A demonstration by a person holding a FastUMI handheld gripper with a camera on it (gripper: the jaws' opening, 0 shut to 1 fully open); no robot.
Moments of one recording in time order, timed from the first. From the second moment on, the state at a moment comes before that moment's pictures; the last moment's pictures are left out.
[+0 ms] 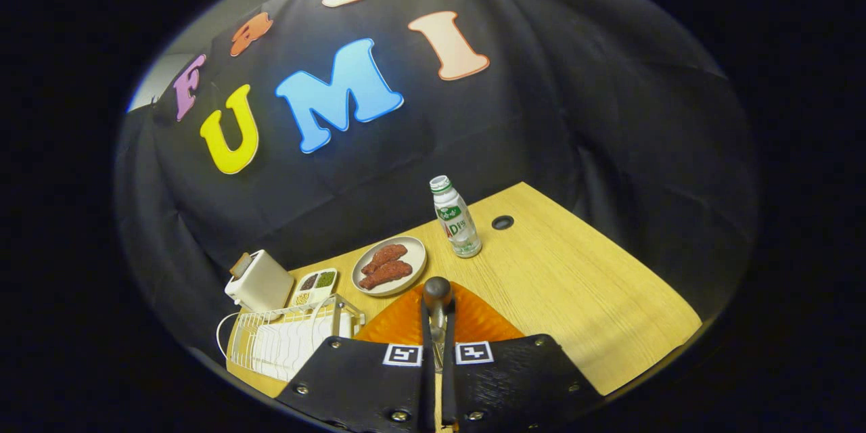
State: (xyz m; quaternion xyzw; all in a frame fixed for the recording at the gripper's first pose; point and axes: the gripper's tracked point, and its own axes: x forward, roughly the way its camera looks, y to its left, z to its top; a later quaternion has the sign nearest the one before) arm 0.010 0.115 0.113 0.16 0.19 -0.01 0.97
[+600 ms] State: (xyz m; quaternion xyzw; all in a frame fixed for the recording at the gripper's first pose) arm -0.067 0.251 0.151 0.07 0.19 0.15 0.97
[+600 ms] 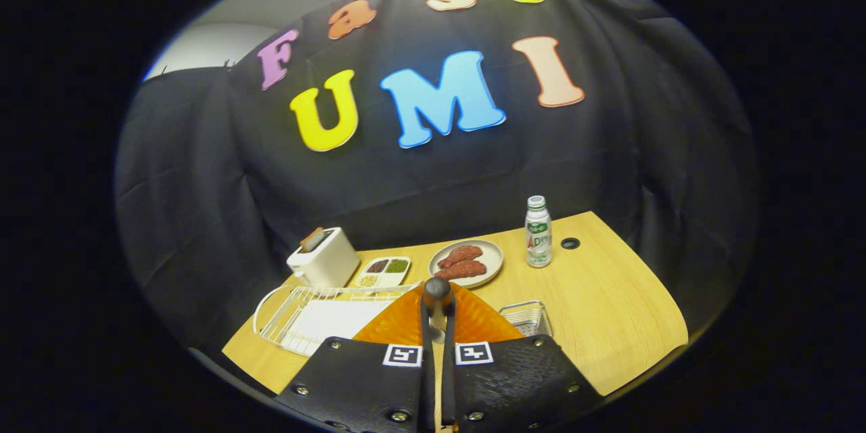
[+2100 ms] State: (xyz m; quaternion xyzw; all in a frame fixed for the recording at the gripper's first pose) arm -0.229 0.466 0.010 -0.11 0.30 0.39 0.86
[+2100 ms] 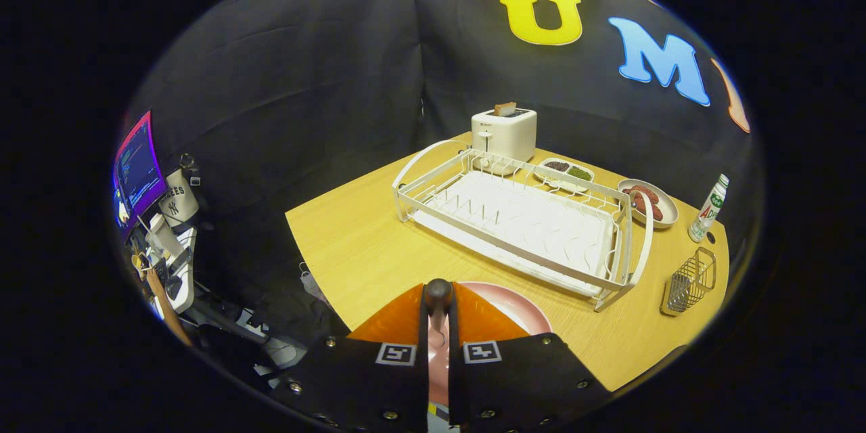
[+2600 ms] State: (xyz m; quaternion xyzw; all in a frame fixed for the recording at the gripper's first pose) arm -0.212 0.456 0.056 -0.07 0.26 0.39 0.88
